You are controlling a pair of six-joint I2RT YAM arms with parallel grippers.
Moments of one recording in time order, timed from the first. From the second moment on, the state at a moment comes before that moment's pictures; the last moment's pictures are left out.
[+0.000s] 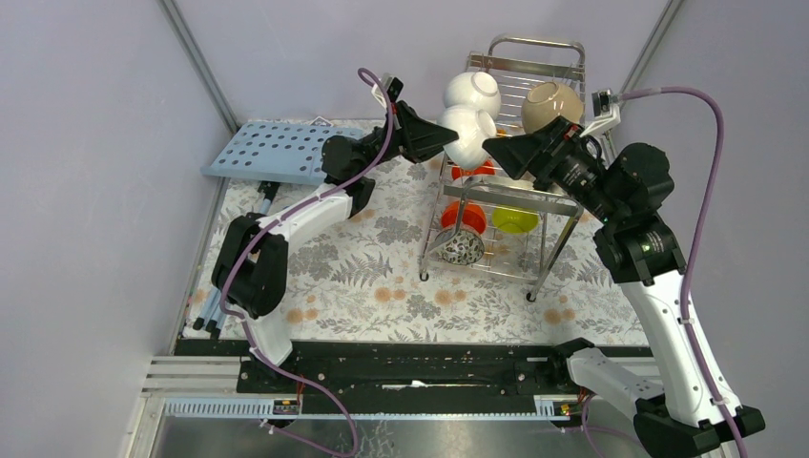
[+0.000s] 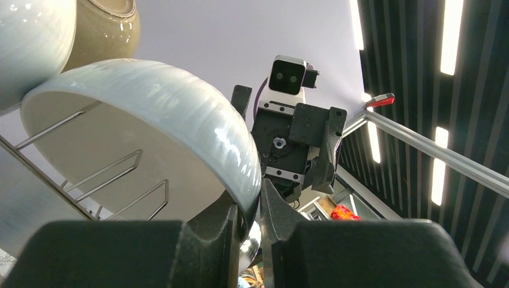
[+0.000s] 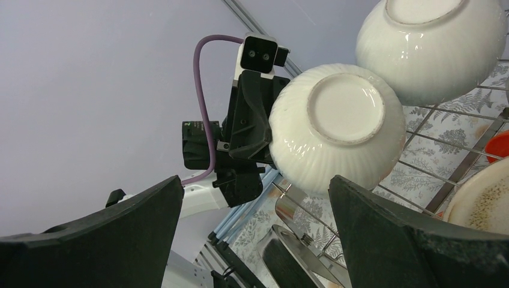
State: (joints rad) left arm -0.54 1.78 1.34 1.19 0.77 -1.77; right arm 0.32 0.97 1.33 -0.27 -0.39 0.77
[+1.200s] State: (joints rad) left arm -0.54 1.58 1.48 0.96 0.77 -1.64; right arm 0.32 0.95 1.53 -0.37 -0.55 0.73
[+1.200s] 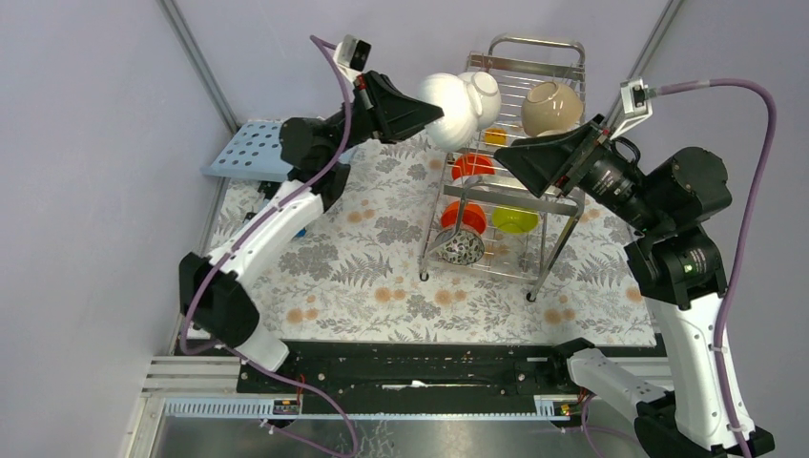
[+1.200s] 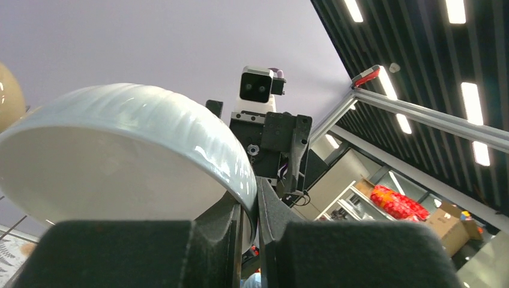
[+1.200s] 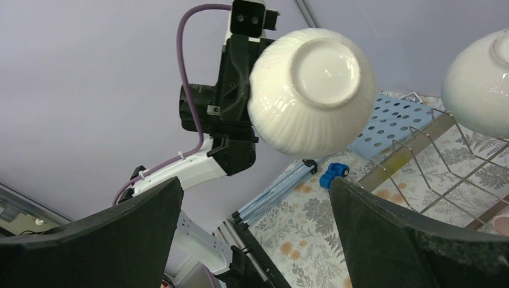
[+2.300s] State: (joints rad) left arm -0.54 0.87 1.37 -0.73 0.27 -0.42; right arm 0.88 1.42 2.19 -0.89 -0.15 0.52
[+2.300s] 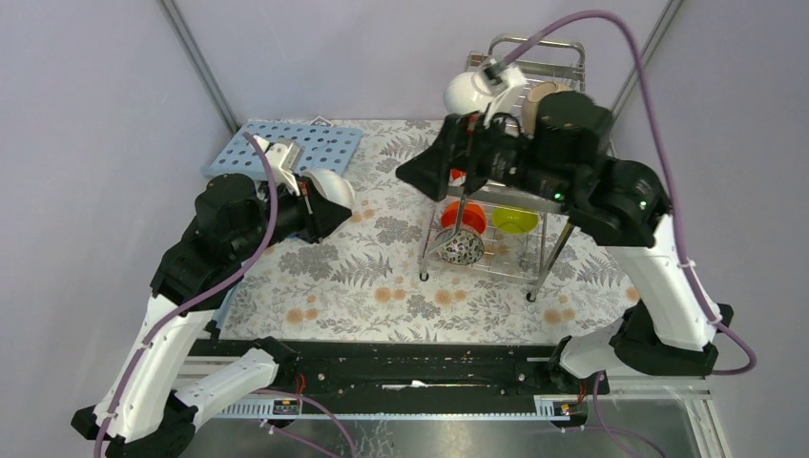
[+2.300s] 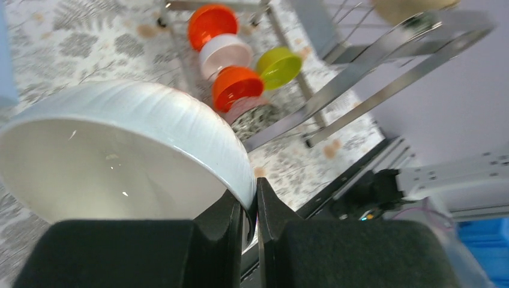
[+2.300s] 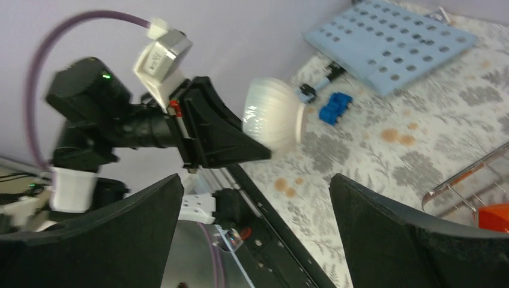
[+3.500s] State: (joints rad) left arm -0.85 0.82 1.13 -0.91 -0.04 0.02; right arm 1.15 1.16 1.68 -1.06 0.17 0.50
